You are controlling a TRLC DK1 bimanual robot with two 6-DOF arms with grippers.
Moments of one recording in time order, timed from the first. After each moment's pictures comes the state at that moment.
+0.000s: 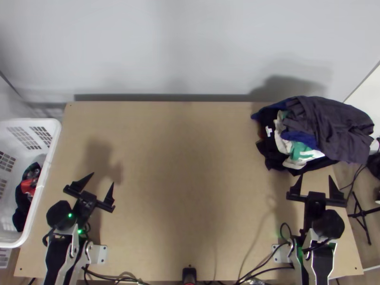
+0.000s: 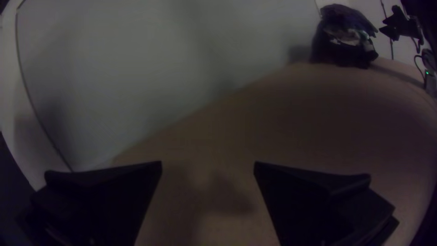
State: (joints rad) left arm 0.00 0.14 0.10 -0.17 0.17 0.46; right arm -0.12 0.00 0.10 -0.14 0.19 -0.39
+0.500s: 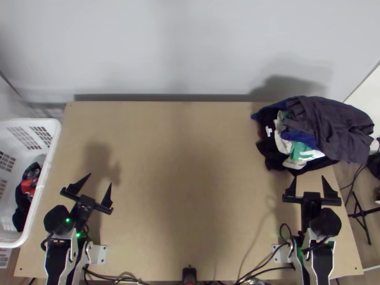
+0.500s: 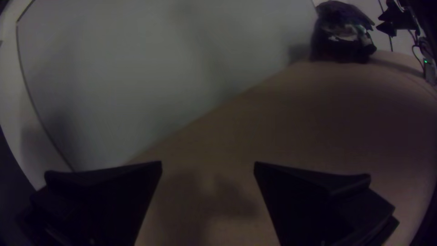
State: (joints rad) left arm 0.02 0.01 0.08 -0.27 0.18 0.51; right arm -0.07 -0.01 0.09 -0.19 0.18 -0.39
